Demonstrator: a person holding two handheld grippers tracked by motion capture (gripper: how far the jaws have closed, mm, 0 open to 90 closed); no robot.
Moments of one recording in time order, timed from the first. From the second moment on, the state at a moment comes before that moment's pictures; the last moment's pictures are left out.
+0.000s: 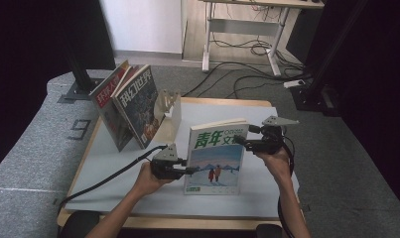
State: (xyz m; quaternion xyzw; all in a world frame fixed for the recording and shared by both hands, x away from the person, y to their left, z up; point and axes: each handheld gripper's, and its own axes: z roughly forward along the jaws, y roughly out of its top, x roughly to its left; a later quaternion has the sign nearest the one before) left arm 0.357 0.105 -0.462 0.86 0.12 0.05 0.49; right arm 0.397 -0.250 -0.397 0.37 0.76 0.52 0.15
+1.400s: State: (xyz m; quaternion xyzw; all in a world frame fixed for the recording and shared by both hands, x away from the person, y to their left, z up) left arm 0.379 0.104 -0.427 0.84 0.17 0.01 0.51; right arm 0.381 -0.243 -0.379 0.30 0.77 0.55 0.14
